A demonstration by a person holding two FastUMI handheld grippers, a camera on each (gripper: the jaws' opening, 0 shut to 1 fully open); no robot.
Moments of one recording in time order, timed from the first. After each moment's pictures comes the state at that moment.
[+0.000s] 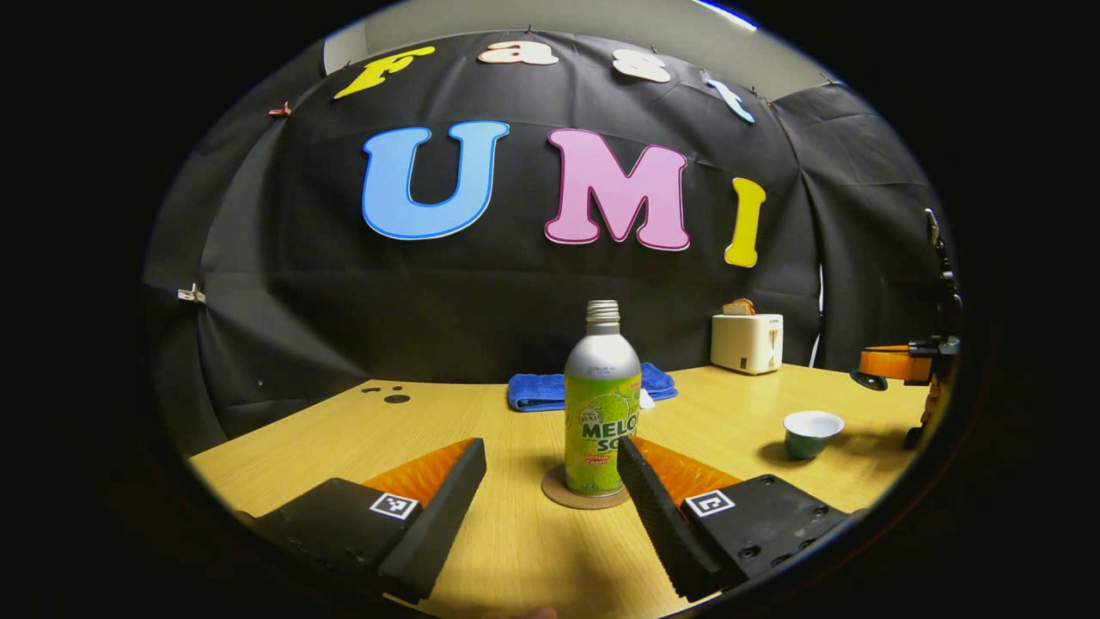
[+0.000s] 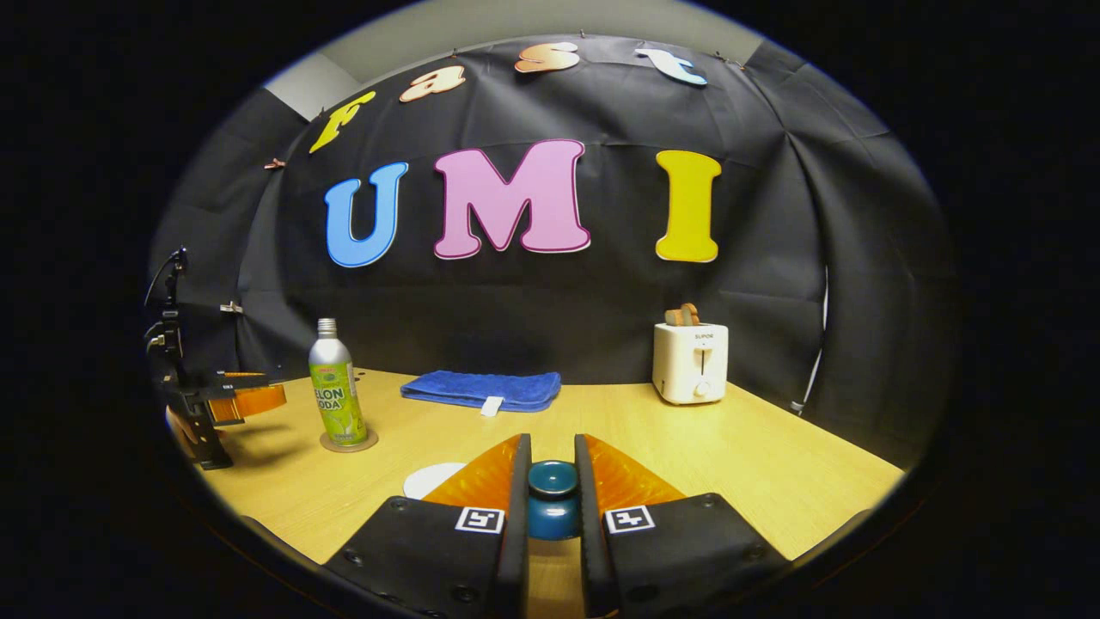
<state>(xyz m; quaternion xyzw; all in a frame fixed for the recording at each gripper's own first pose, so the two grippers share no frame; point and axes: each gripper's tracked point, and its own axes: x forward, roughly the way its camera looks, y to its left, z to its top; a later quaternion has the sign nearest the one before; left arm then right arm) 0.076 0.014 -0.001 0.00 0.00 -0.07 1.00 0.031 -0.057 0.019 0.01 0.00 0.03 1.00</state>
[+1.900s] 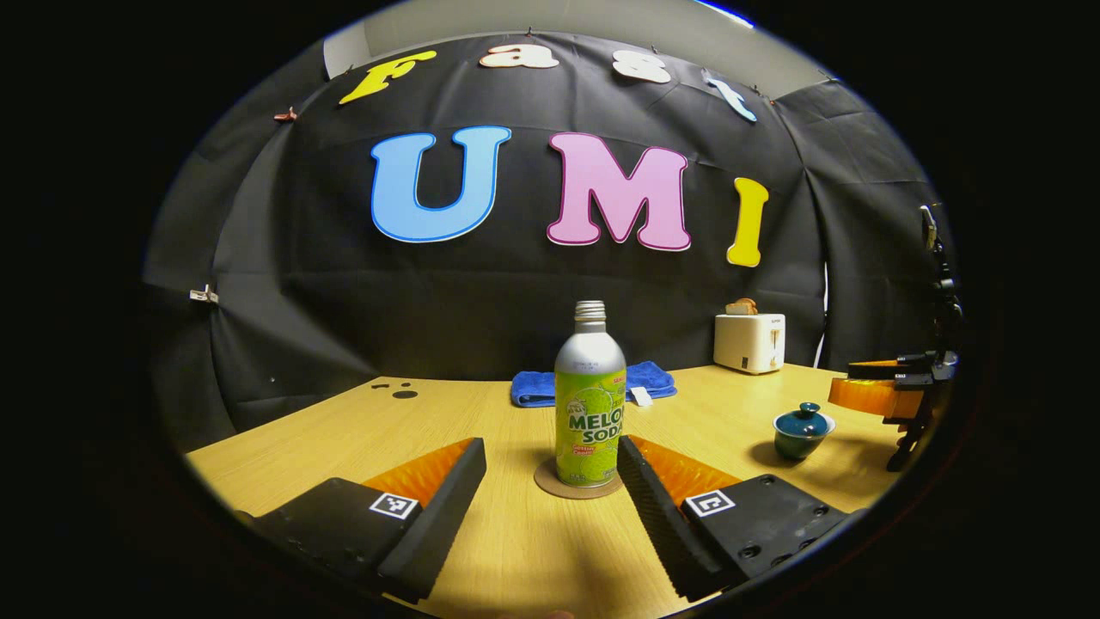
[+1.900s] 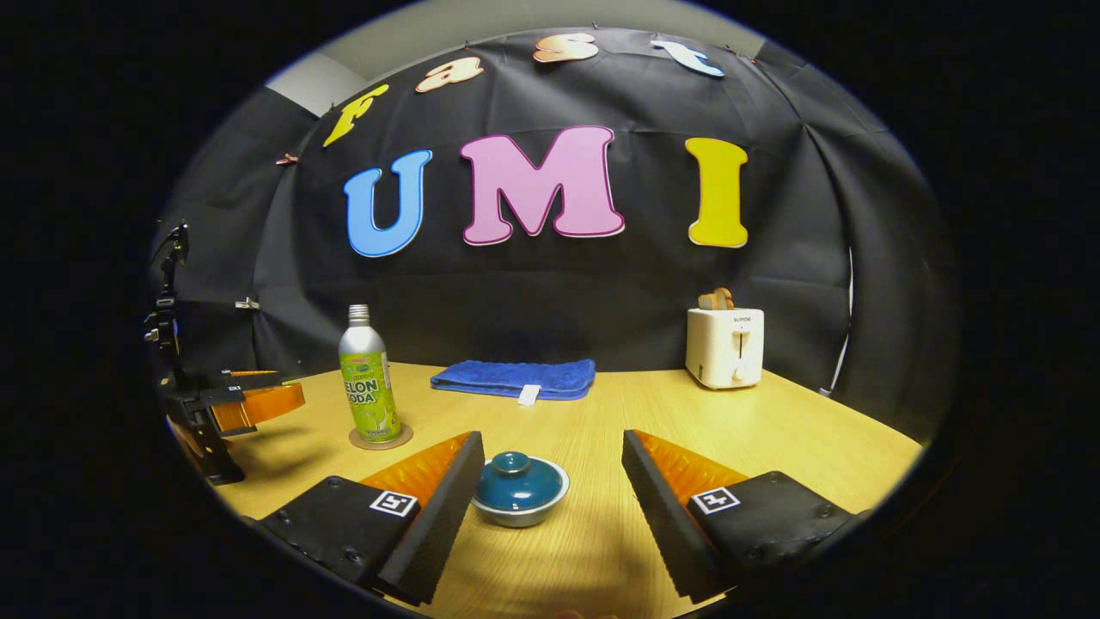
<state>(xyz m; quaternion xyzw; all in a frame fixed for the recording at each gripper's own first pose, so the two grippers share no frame) 0.052 0.000 -0.002 0.00 0.00 -0.05 1.00 0.025 -0.022 -0.005 0.01 0.02 0.04 1.00</state>
